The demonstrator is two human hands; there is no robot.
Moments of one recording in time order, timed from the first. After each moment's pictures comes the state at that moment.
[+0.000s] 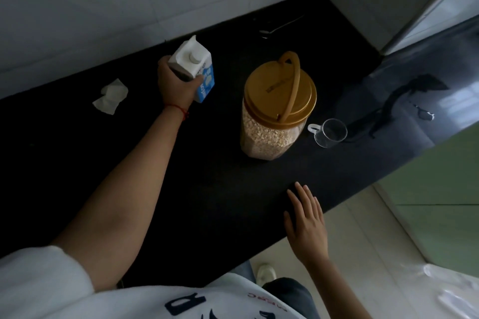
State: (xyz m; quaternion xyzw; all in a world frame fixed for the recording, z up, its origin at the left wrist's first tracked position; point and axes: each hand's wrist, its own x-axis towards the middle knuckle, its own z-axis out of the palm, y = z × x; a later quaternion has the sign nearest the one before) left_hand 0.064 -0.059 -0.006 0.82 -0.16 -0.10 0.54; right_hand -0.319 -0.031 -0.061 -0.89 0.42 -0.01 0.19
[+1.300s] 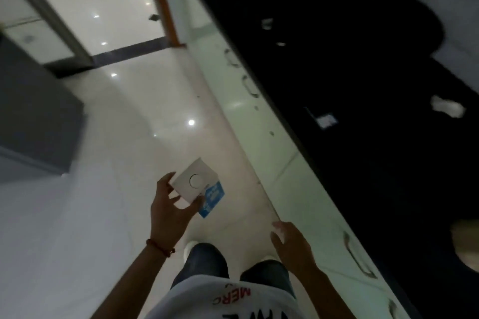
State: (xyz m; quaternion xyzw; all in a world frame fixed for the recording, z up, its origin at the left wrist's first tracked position) left_hand -0.526 0.323 -0.005 0.73 0.44 0.23 0.47; right_hand -0.386 0.099 -0.073 -0.88 -0.25 0.34 0.20
